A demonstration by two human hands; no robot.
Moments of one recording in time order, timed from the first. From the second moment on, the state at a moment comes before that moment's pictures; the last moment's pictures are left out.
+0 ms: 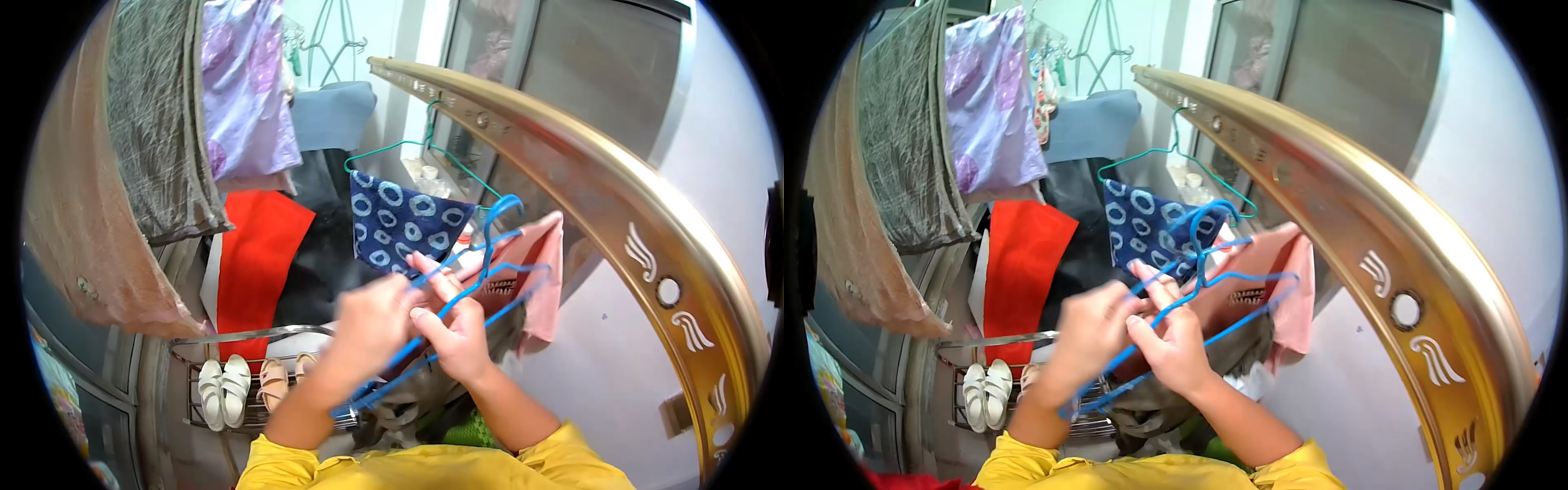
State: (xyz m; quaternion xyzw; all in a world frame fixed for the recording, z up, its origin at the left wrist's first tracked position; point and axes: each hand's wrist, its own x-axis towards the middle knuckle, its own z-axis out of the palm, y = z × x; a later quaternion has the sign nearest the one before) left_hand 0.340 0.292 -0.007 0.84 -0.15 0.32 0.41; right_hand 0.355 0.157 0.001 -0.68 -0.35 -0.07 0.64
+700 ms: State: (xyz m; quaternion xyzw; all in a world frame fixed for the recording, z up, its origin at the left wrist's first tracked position) left_hand 0.388 0.339 -0.103 0.77 -0.17 0.32 0.53; right_hand 0.419 0.208 -0.022 -0.61 -0.34 0.01 0.71
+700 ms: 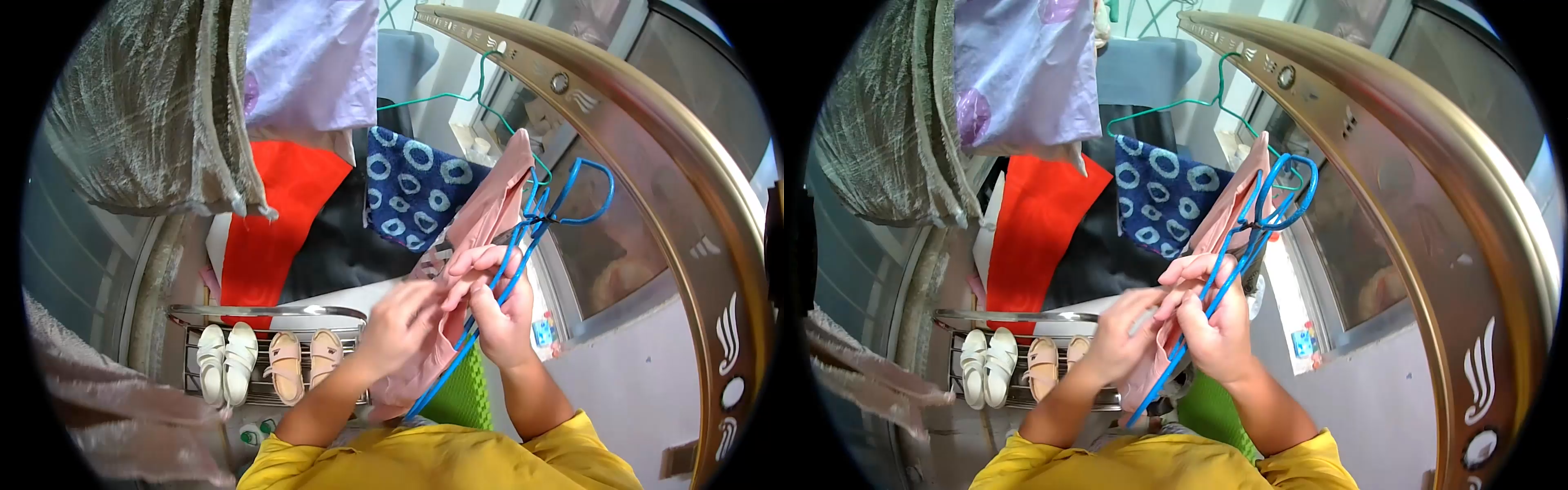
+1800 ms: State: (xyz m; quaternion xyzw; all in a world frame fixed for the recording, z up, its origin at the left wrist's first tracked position) left_hand 0.618 0.345 0.007 0.81 0.00 0.42 0.41; right_hand 0.557 0.178 0.071 -0.57 -0.37 0.08 0.73
